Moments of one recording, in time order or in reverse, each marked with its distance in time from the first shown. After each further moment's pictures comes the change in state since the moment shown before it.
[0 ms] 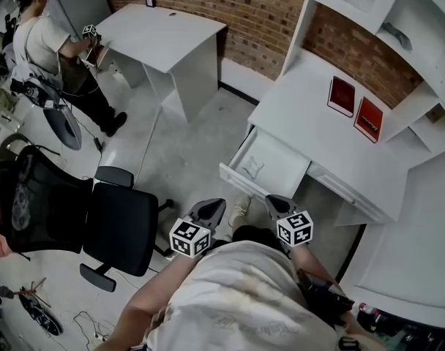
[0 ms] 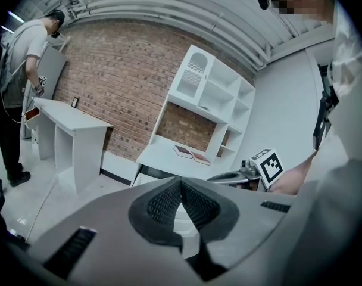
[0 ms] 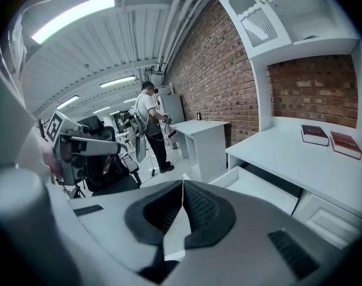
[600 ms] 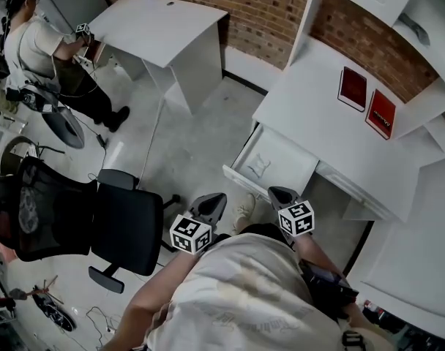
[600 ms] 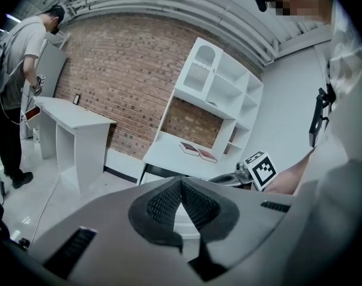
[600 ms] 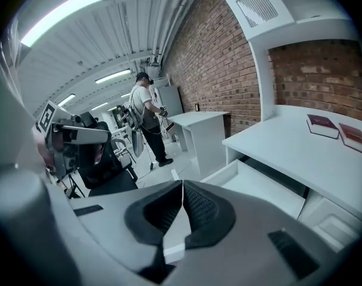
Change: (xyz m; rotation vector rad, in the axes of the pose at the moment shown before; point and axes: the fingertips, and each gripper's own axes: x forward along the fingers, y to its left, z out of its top) left arm 0.038 0.041 0.014 -0.012 0.046 0.029; right arm 0.059 -0.045 -0.004 0.022 0.087 0.013
